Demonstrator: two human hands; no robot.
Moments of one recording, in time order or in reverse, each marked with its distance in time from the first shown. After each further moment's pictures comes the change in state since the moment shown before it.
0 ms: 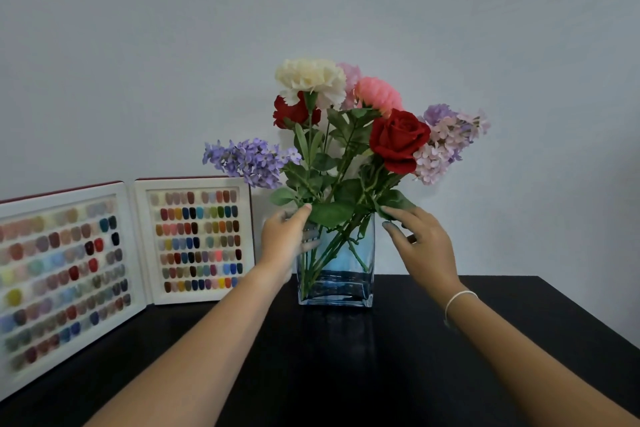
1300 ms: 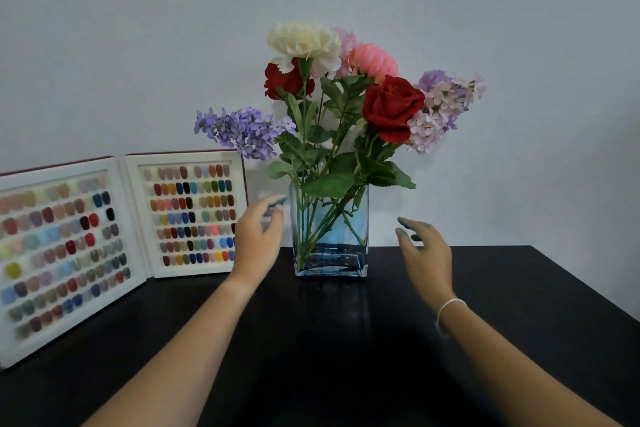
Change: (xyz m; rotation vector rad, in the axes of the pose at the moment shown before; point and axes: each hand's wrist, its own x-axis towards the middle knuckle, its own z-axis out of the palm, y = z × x) left_hand -0.010 -0.036 -0.047 0.594 0.015 0.620; right_hand -0.055 0.029 0.011 0.205 0.002 0.490
